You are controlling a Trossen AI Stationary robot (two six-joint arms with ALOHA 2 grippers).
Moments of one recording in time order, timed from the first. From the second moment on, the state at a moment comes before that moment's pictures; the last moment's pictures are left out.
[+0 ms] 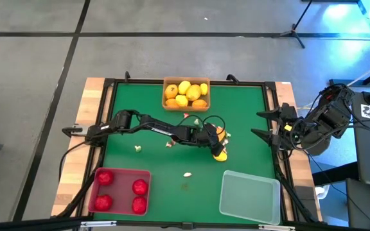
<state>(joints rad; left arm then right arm) -0.03 2.34 1.67 -0.17 -0.28 -0.81 0.82 0.92 1.32 -1.13 1.01 0.92</state>
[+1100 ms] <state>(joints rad) 0.33 1.94 1.67 -0.68 -0.32 -0.61 0.82 0.92 1.31 -1.13 1.01 0.92</state>
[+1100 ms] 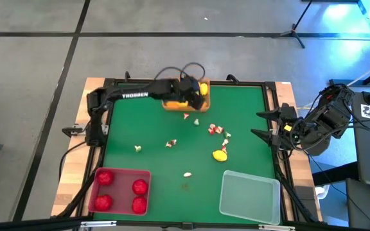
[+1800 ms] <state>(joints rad) 0.59 1.96 1.67 -0.86 -0.12 -0.62 0.82 0.92 1.31 -1.13 1.03 0.91</state>
